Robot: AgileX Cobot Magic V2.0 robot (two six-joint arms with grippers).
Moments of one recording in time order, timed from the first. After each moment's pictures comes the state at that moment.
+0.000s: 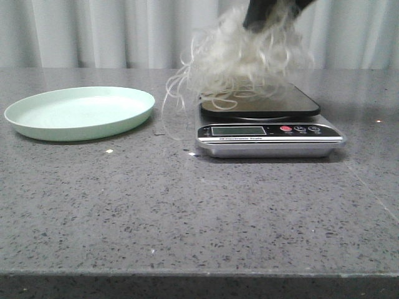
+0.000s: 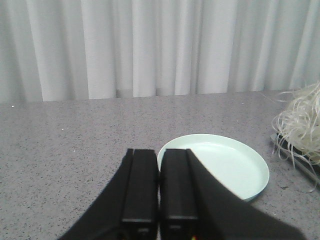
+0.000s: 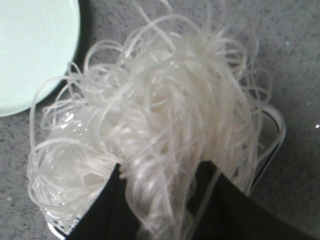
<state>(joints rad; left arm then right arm) -0.23 0.12 -0.46 0.09 0.47 -0.08 0.36 1.78 -1.85 0.24 1.20 -0.16</state>
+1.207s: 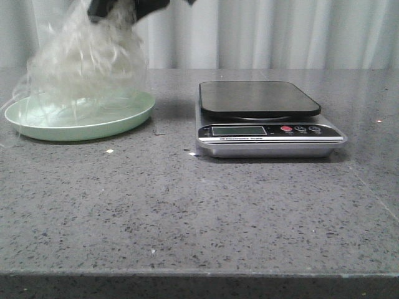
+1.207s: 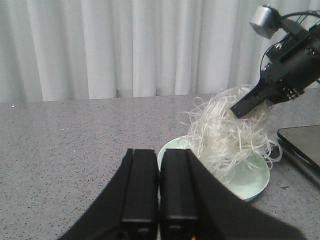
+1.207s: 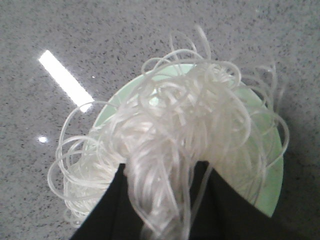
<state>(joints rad) -0.23 0.12 -0.46 0.09 0.47 -0.08 0.58 2.09 -2.09 0.50 0.95 -0.16</state>
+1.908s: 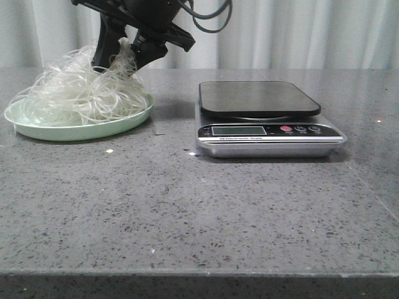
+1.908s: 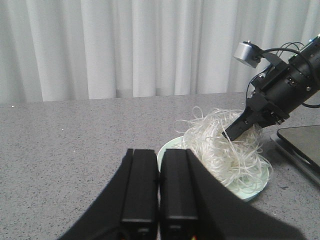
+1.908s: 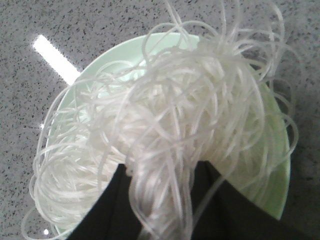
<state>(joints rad) -0.23 0.12 -0.46 0.09 0.47 -0.08 0.58 2.17 -2.09 0.51 0.94 -0.16</state>
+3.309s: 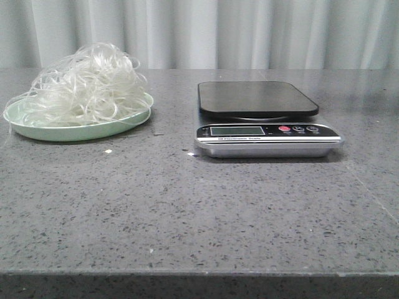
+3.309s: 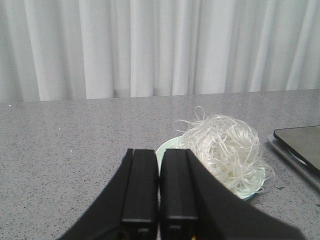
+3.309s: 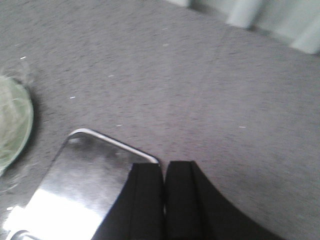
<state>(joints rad) -0.23 0.12 -0.46 0.08 0.47 -0.08 0.18 1.65 -2.09 0.13 1.25 -0.15</state>
